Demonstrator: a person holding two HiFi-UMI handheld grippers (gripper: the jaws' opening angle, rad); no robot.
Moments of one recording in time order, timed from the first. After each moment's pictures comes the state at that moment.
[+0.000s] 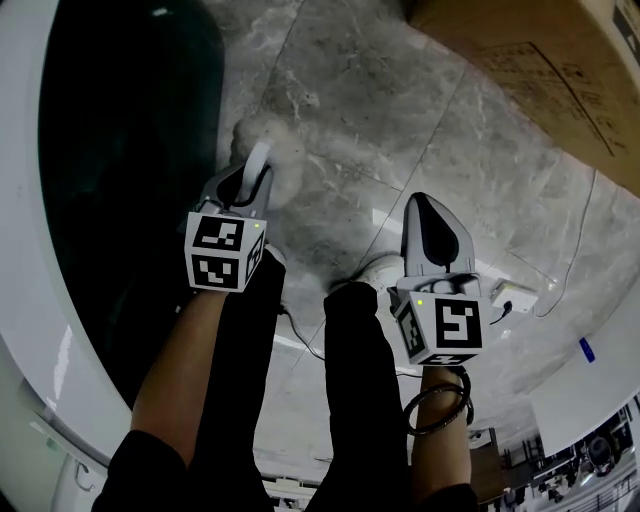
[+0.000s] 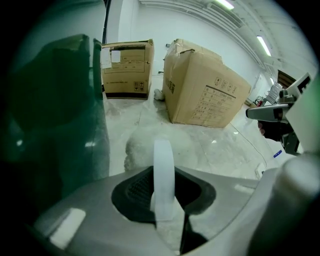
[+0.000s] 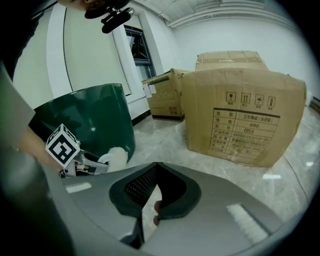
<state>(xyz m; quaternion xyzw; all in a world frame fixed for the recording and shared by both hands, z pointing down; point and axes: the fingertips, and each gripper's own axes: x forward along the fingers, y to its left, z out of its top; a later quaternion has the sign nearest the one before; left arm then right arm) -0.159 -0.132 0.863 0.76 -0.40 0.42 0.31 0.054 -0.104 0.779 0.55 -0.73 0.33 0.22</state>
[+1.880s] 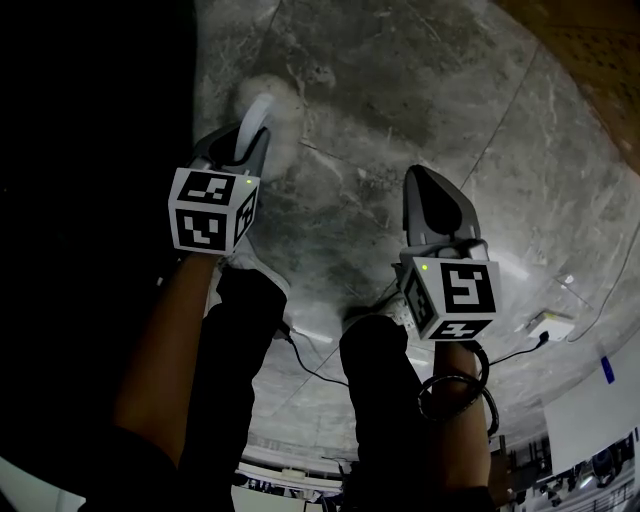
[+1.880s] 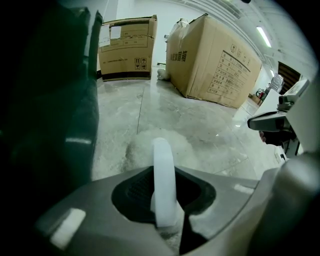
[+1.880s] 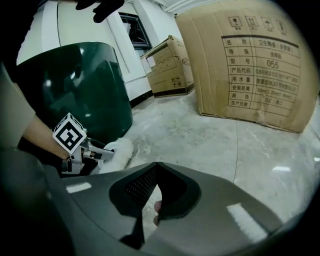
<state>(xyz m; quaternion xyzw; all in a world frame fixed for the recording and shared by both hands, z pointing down) -0.194 -0.158 1.050 0.75 -0.39 0.44 0.30 0.012 -0.103 0.991 0.51 -0.73 0.38 0.24</state>
